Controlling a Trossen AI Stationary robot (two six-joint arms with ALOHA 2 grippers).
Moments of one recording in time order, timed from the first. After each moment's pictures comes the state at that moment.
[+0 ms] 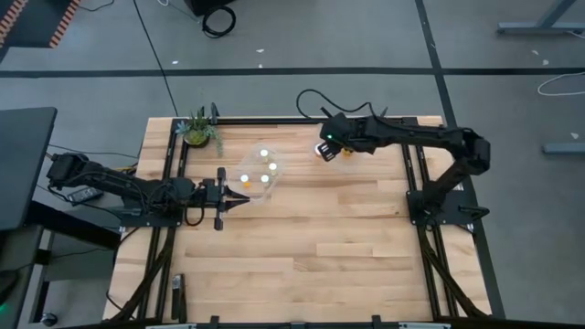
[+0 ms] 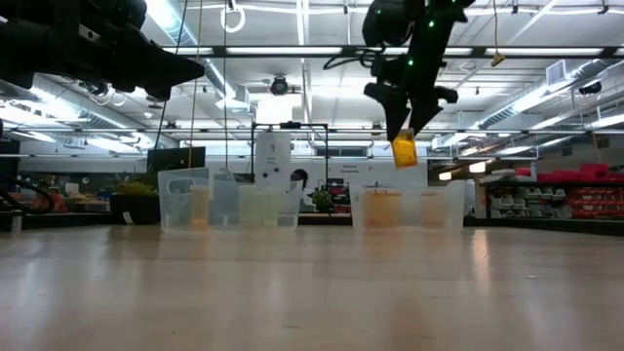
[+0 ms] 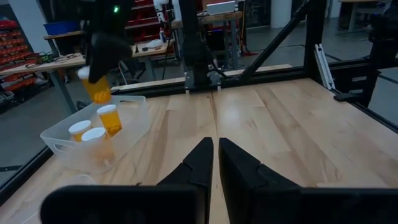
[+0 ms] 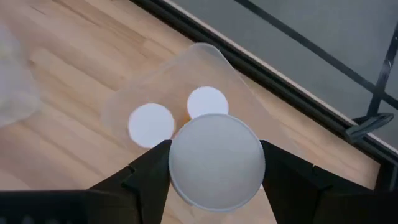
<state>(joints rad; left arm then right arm) -0.16 0.80 0.18 0.56 -0.20 0.12 -0.31 1.55 1.31 -0.89 0.50 0.58</state>
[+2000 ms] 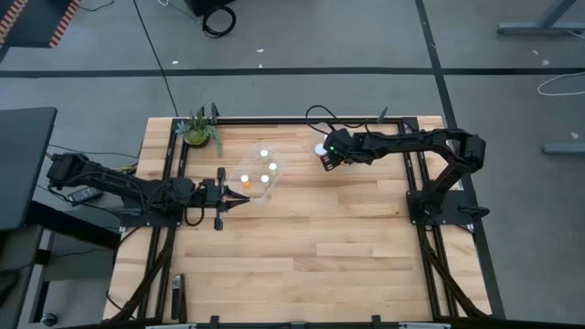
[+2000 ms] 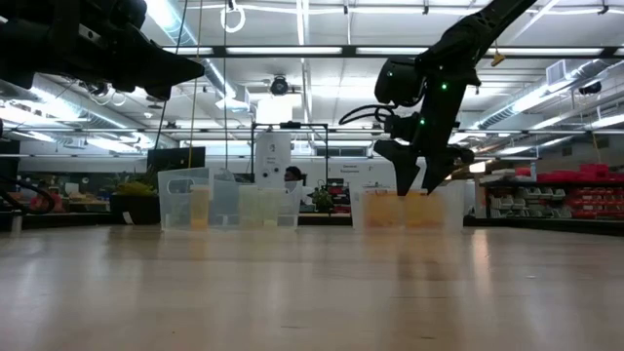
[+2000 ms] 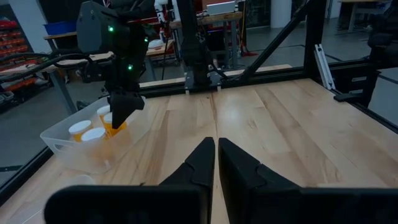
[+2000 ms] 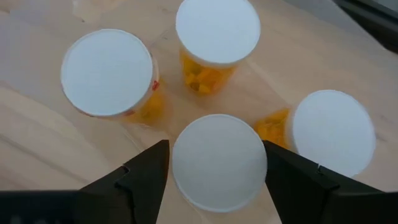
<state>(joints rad) -0.16 0.80 0.18 0.56 -0.20 0.12 -0.39 1.61 0.96 -0.51 0.38 0.66</state>
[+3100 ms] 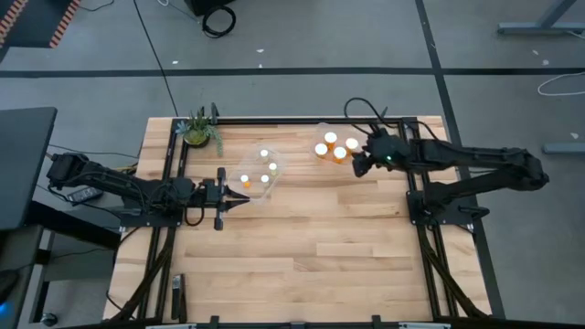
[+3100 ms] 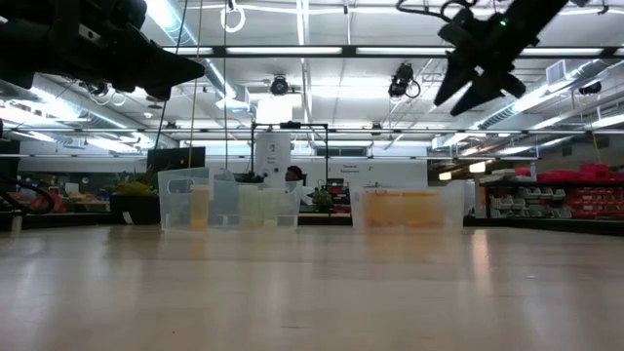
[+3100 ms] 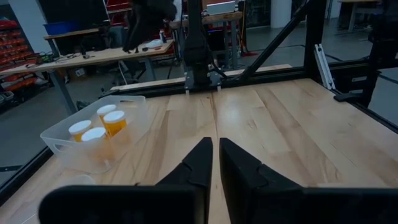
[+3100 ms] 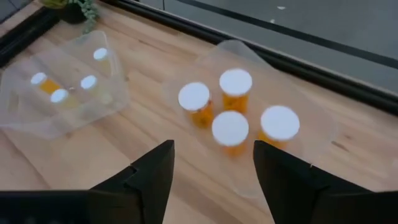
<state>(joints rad) -0.16 0.80 0.18 0.56 -0.20 0.12 -0.17 0.97 0.86 -0.67 0.46 0.67</state>
